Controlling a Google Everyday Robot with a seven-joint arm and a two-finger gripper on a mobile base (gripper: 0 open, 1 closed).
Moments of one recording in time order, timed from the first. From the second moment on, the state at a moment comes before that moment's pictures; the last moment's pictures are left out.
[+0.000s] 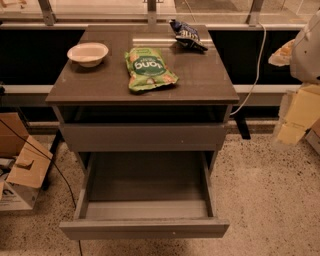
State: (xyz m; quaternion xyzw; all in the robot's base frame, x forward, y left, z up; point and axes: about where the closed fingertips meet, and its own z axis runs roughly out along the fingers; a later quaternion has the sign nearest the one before) arm 0.438 -0.215 0.984 -0.60 0.78 -0.04 0.17
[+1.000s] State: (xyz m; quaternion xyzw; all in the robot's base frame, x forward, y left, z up) arm 0.435 -0.201 0.972 -0.62 0.76 -0.02 0.18
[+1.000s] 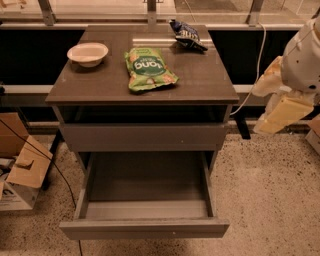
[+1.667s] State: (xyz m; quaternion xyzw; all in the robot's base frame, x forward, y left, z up) arm 0.432 -0.184 0.897 -0.64 0.74 0.06 0.20
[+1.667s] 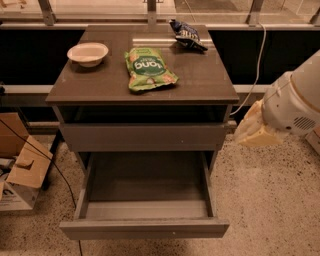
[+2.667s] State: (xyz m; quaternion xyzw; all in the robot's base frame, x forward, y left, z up) arm 0.440 -0.174 0.818 -0.63 0.74 0.13 0.19
